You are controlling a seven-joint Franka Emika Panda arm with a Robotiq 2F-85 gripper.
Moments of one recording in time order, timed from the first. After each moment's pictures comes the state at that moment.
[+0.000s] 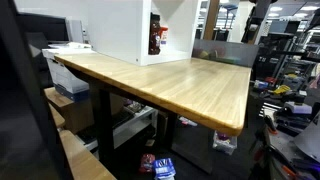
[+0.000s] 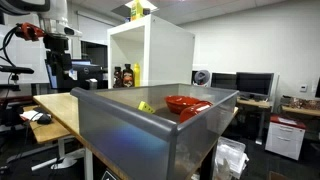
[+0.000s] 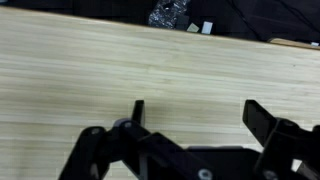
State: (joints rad) arm 0.13 -0.80 0.03 -2.64 0.11 1.93 0.02
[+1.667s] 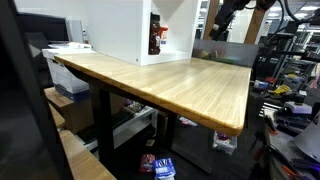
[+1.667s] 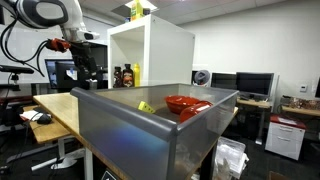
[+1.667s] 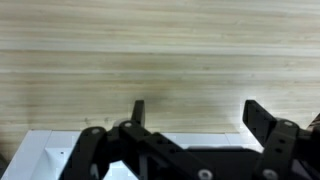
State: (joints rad) arm 0.10 -0.61 -0.02 -2.61 0.11 2.33 0.00
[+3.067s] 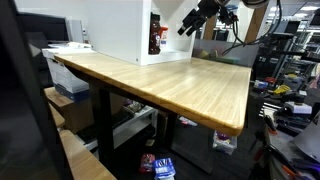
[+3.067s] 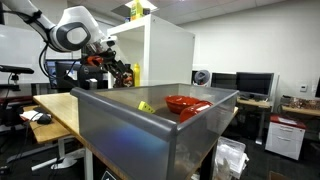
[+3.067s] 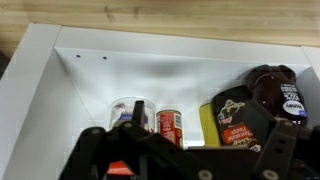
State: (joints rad) arm 0.03 -0.29 -0.02 -2.54 0.02 2.94 0.00
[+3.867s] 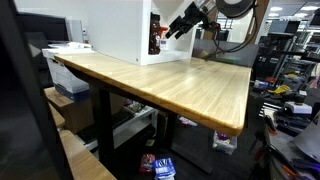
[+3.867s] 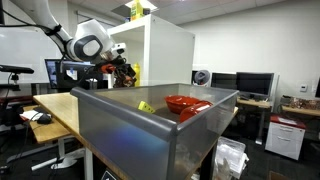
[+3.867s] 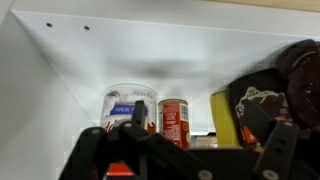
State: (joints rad) arm 0.03 -0.08 -0.02 -2.42 0.02 3.10 0.00
